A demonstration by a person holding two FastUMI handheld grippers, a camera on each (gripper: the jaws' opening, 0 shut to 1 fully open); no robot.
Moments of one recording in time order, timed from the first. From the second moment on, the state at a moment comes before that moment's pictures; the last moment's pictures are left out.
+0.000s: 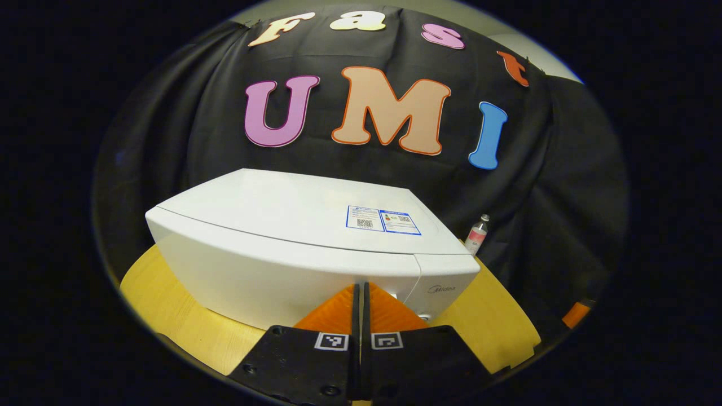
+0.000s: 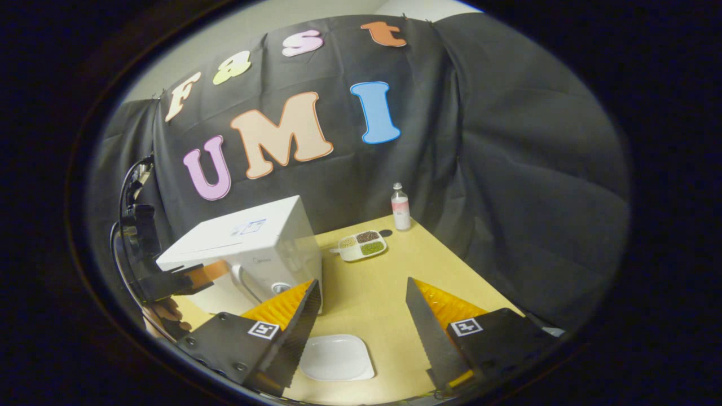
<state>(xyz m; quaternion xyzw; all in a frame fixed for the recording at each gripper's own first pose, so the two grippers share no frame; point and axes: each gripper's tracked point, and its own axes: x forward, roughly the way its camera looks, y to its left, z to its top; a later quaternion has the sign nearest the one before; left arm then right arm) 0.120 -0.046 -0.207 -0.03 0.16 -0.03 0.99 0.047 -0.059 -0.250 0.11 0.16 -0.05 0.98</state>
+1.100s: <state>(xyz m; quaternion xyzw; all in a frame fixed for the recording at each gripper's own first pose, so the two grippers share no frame) -0.014 0.028 -0.153 0.03 0.14 0.02 0.99 0.040 -0.055 -0.198 0.10 0.12 -0.01 0.99</state>
